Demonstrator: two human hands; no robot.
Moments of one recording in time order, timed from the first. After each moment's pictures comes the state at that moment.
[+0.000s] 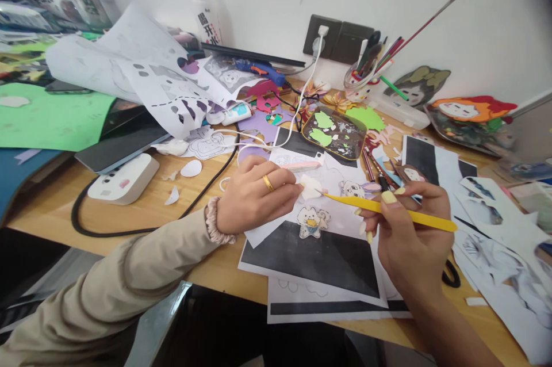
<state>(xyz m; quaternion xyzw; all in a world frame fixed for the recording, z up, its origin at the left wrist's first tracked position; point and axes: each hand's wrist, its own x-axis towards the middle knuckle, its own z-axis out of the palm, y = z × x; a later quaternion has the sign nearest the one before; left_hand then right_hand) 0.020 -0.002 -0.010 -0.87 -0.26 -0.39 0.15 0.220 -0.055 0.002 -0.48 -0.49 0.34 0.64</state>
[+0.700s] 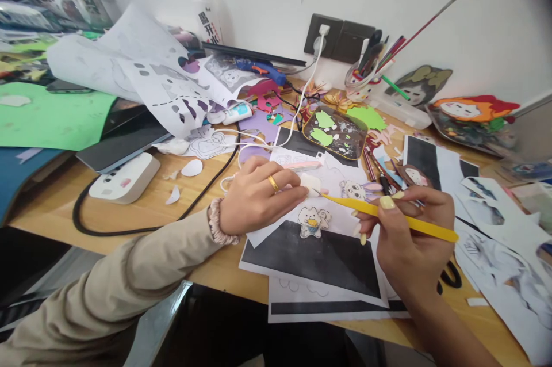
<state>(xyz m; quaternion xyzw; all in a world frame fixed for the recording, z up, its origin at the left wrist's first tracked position) 0.021 -0.002 -0.011 -0.88 -0.26 -0.38 0.15 0.216 -0.058 -0.001 -0.48 -0.53 0.30 0.64</state>
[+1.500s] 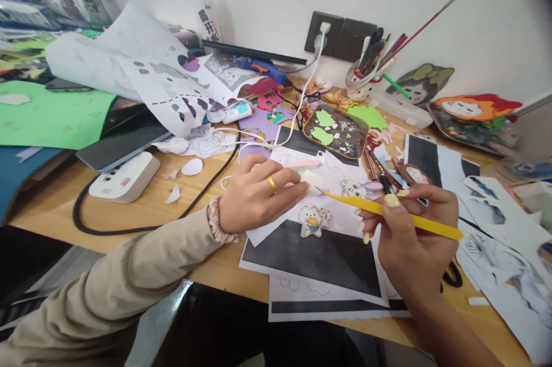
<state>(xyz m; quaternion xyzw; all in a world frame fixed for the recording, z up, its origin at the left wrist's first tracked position) 0.020 -0.002 -0.010 -0.87 -0.26 -0.38 0.19 0.217 -0.058 0.001 -0.47 -0.50 0.32 0.66</state>
